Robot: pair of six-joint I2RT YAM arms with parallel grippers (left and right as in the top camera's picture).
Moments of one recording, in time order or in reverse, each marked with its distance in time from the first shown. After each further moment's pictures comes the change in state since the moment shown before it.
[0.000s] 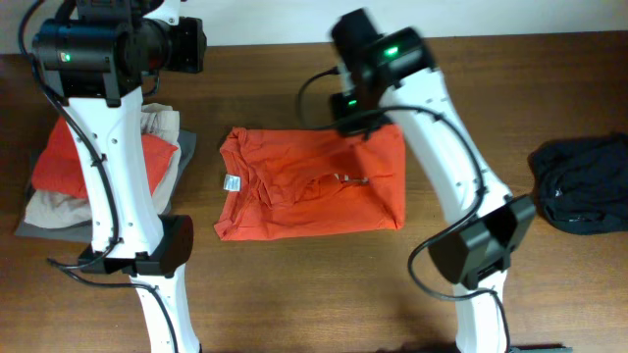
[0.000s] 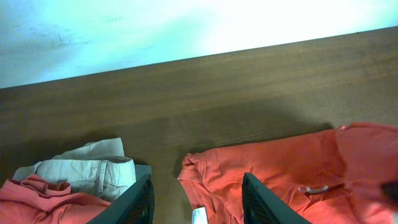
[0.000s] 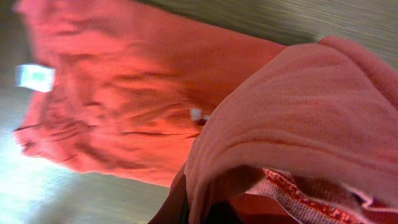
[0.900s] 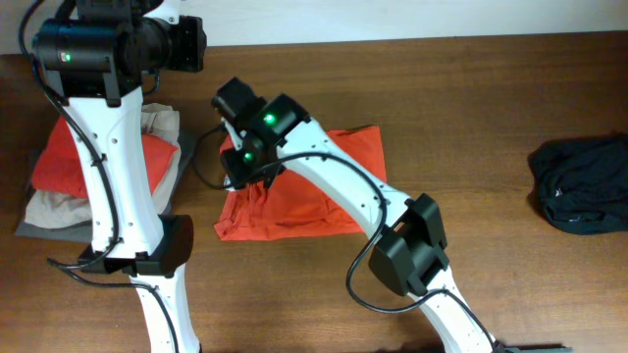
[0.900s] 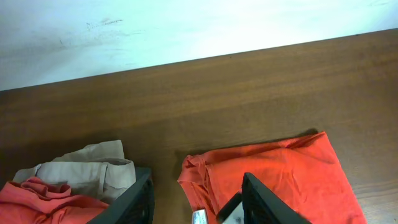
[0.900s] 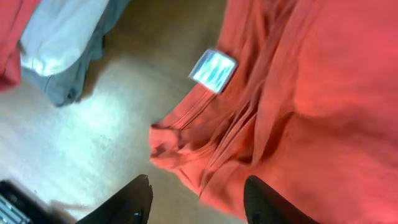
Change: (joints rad) left arm 0.000 0.000 0.000 0.008 0.000 0.000; right arm 0.307 0.210 0.000 0.285 -0.232 0.102
